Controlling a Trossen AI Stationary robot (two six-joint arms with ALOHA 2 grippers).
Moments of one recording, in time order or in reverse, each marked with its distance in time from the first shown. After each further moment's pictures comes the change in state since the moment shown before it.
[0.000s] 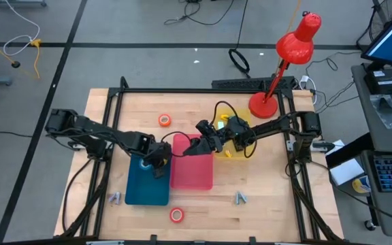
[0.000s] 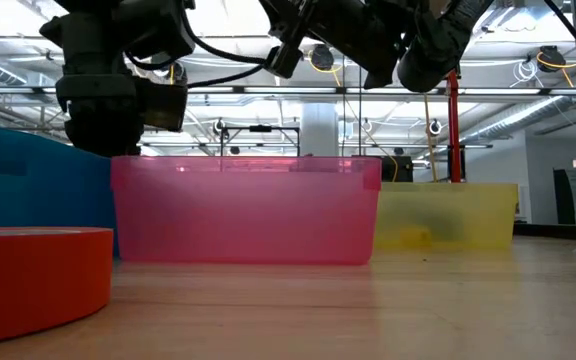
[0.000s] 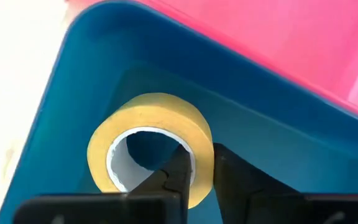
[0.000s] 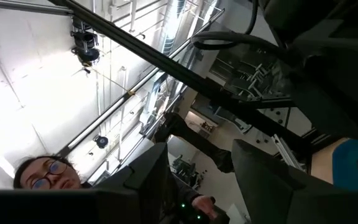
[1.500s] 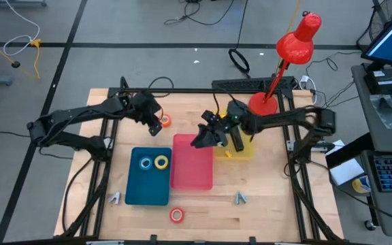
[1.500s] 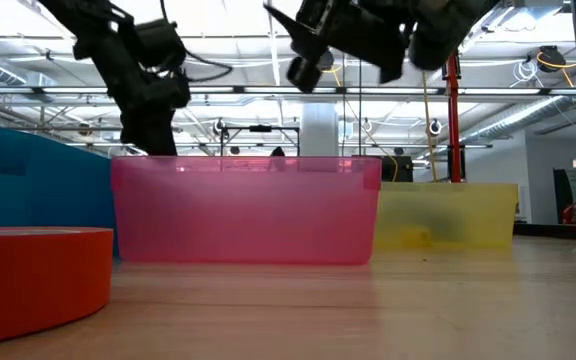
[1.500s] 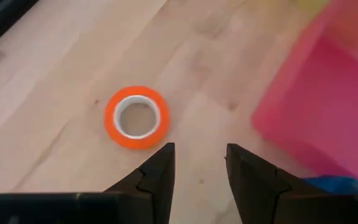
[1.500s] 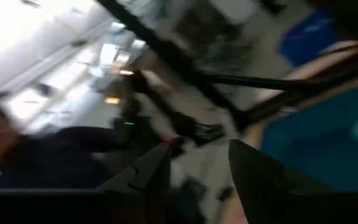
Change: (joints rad) left arm 0.640 -0.260 0.000 0.010 0.062 0.421; right arm -0.145 -0.158 -0.002 -0.409 -0.241 -0.335
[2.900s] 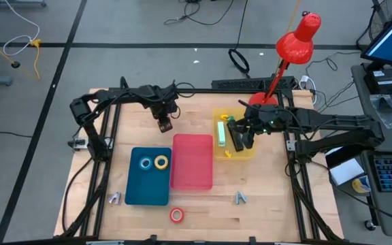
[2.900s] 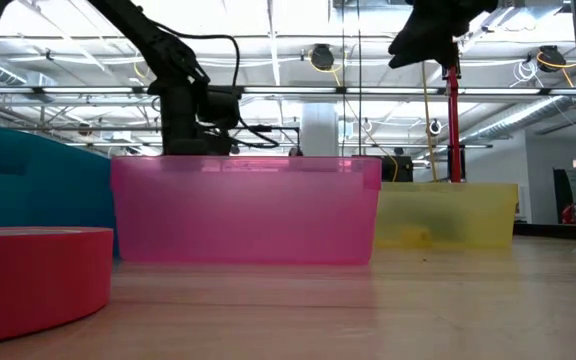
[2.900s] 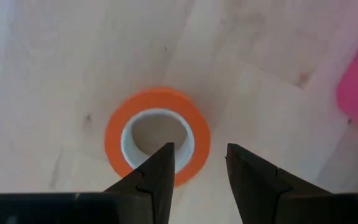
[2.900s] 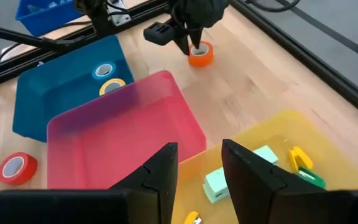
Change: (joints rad) left arm 0.065 0.556 0.358 -0.253 -0.002 0.283; right arm 0.125 -0.671 0.001 -1.431 1.007 -0.608
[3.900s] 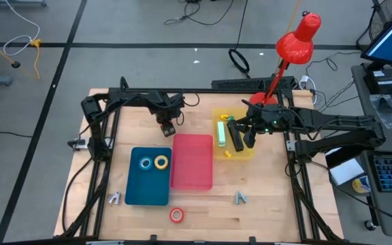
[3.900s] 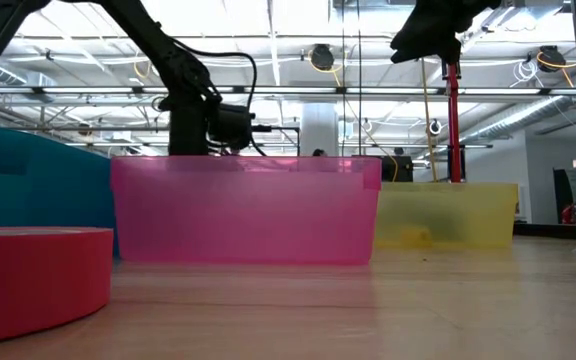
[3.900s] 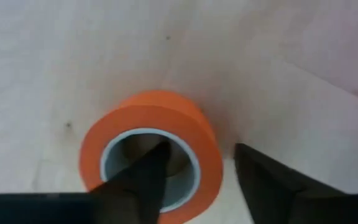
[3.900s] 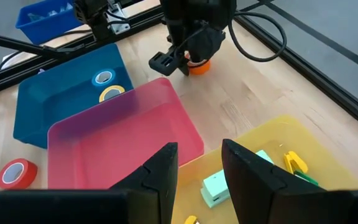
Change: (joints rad) left arm -0.062 0.144 0.006 0.008 -0.109 -0.093; right arm 0.001 -0.028 0.000 -0.001 0.023 0.000
